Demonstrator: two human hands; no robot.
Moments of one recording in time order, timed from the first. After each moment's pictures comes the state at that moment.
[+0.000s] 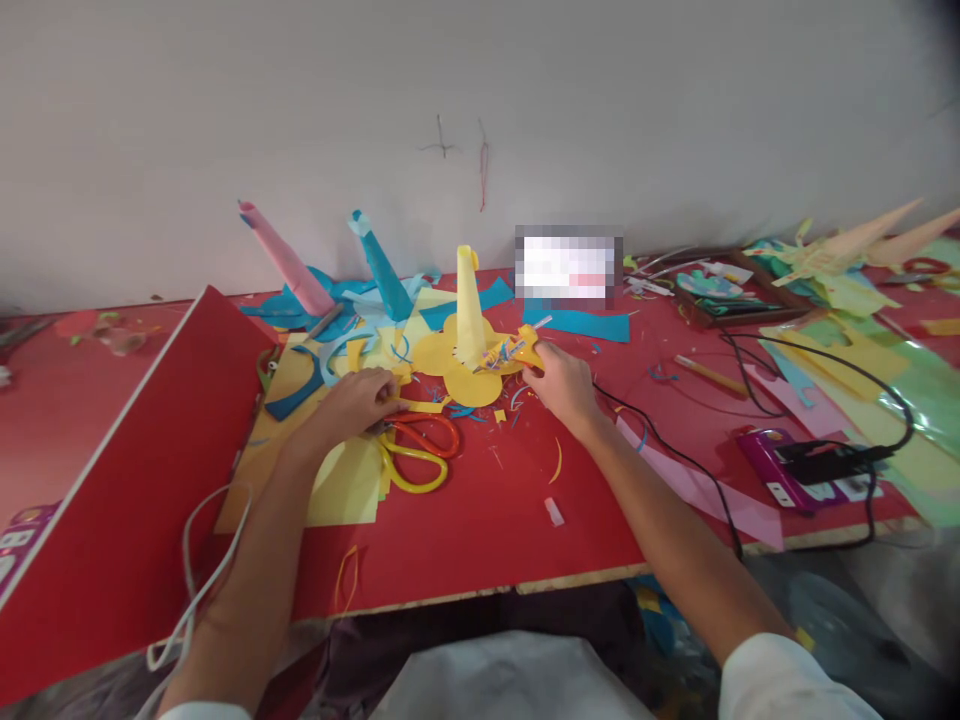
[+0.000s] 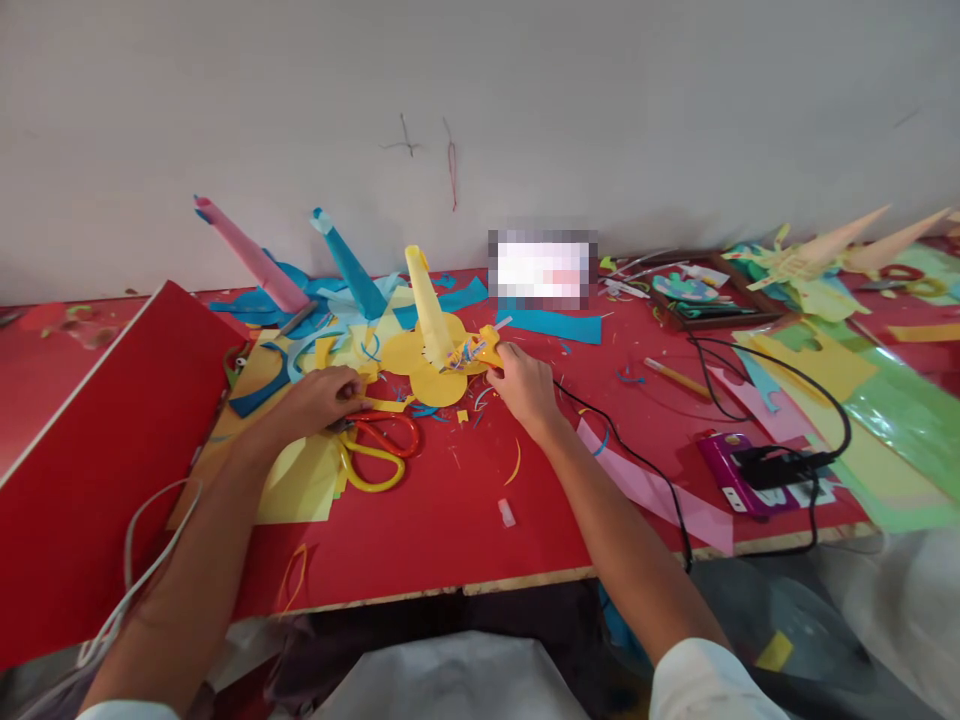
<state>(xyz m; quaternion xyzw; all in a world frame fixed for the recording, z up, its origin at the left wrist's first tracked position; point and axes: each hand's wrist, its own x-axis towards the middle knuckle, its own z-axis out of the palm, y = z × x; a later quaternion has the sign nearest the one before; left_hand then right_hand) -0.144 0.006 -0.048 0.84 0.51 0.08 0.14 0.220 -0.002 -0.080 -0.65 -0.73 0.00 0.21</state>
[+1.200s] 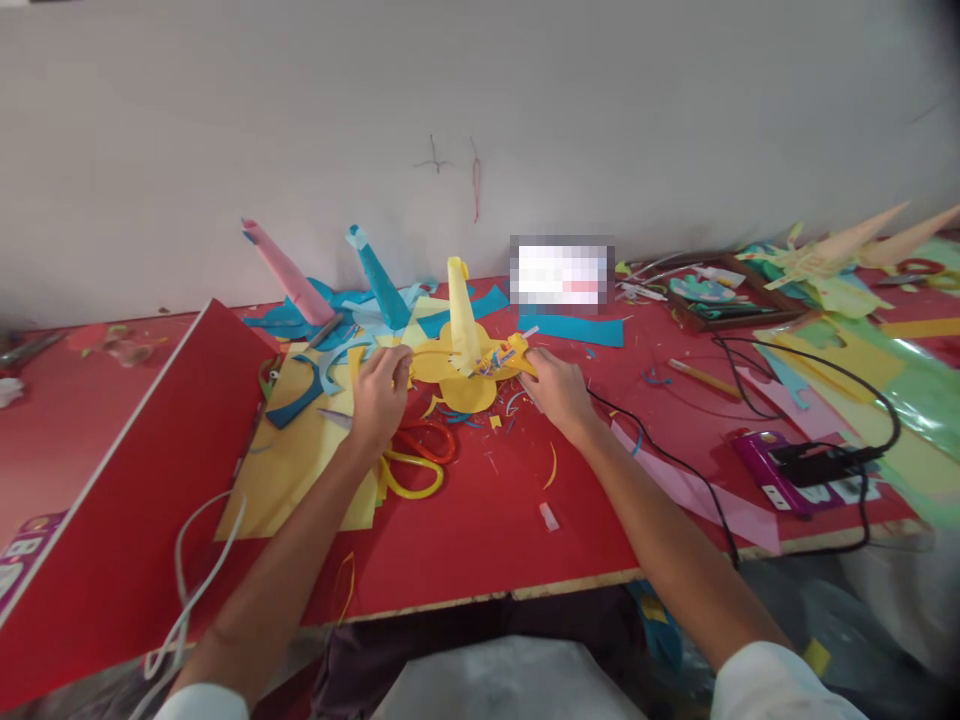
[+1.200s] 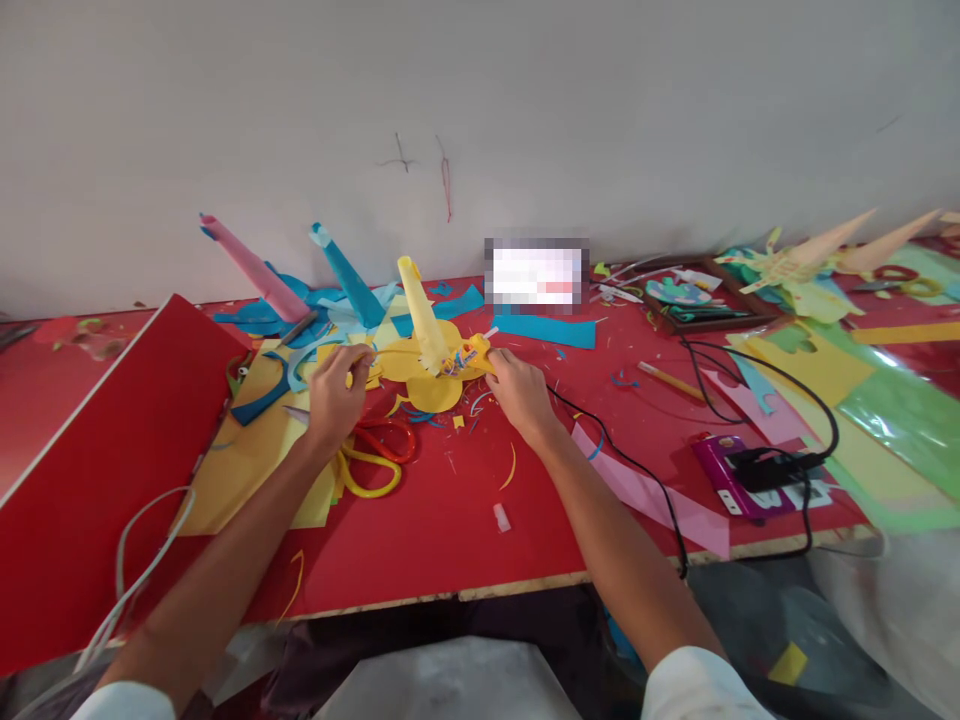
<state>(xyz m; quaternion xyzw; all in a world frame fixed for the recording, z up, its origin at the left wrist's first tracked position) -0.073 -0.006 -0.043 0.75 0.53 0.41 0.03 0.221 -0.006 -0.071 -0.62 -0.76 0.00 0.21</state>
